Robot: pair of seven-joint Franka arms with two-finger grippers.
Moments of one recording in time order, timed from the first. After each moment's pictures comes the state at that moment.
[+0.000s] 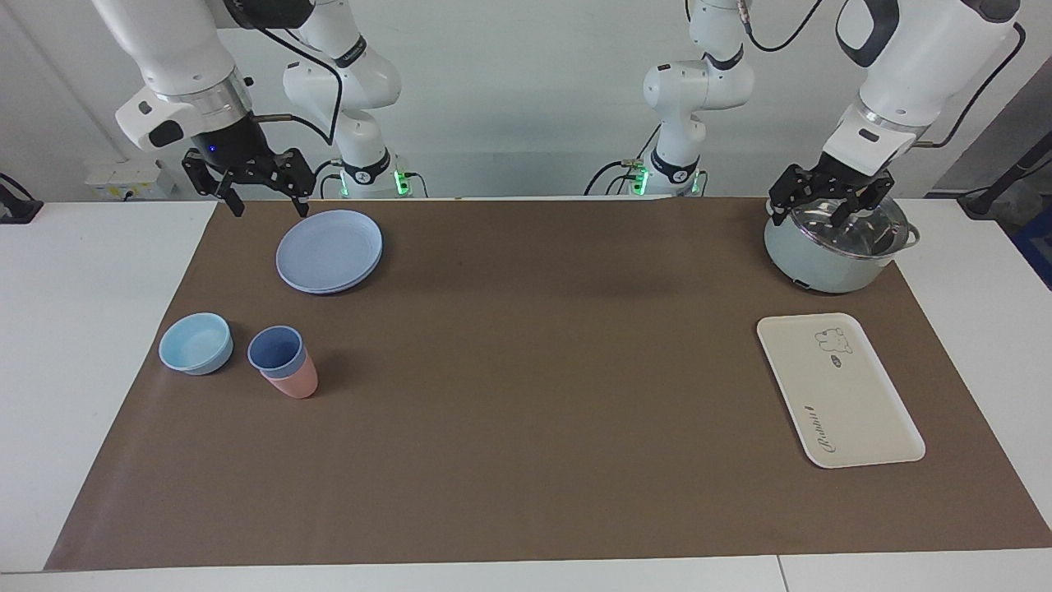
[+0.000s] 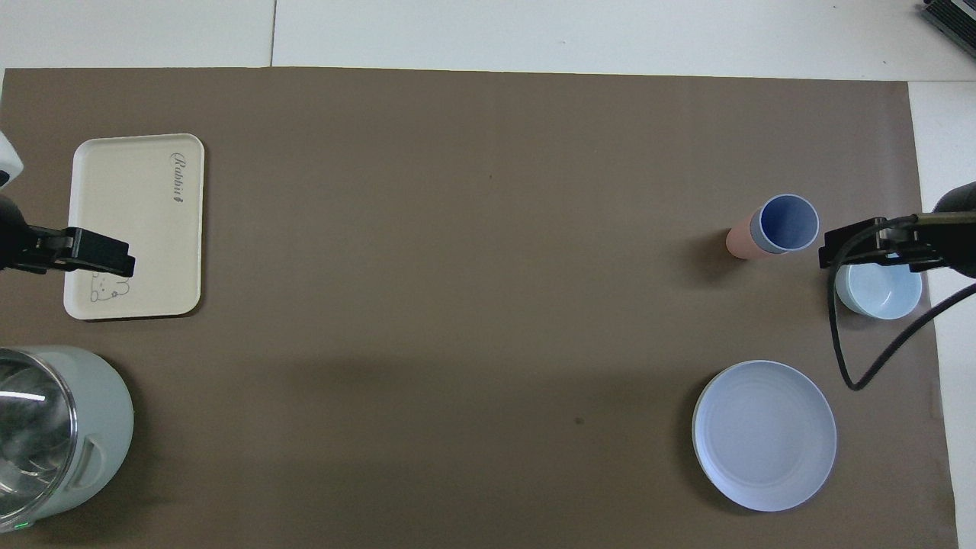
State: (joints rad) left arm -0.02 -0.05 -0.03 -1.66 -0.04 1.57 0.06; right arm 0.04 -0.04 0.00 -1.58 0.01 1.53 0.09
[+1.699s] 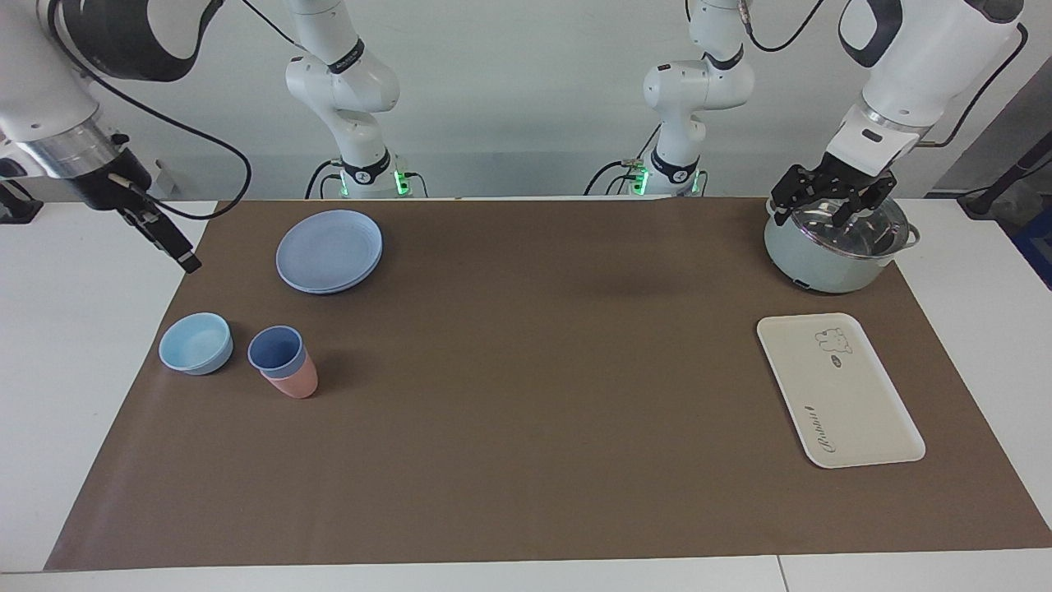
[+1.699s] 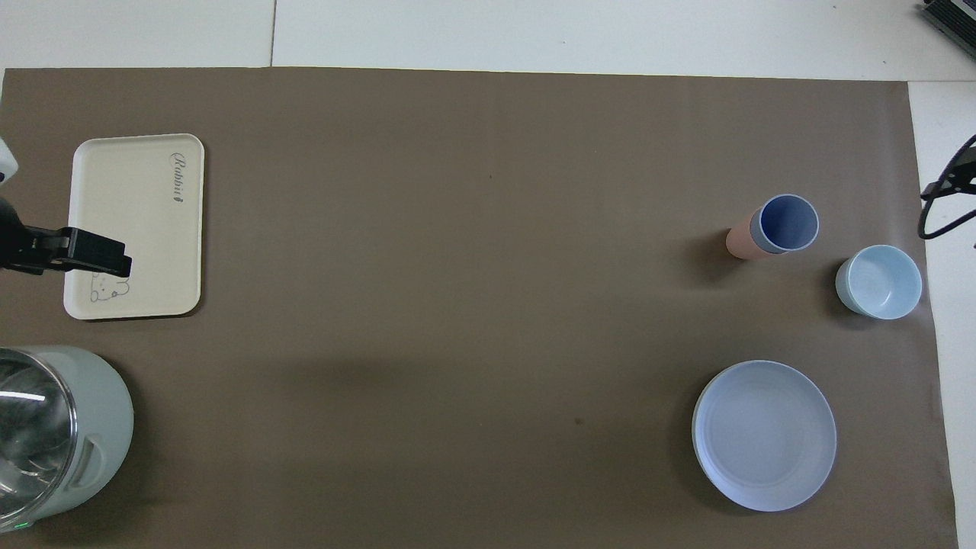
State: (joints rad) left arm -0.01 -0.05 -0.03 -1.66 -0.04 1.57 0.06; right arm -0.23 0.13 -0.01 -1.51 0.14 1.67 0.51
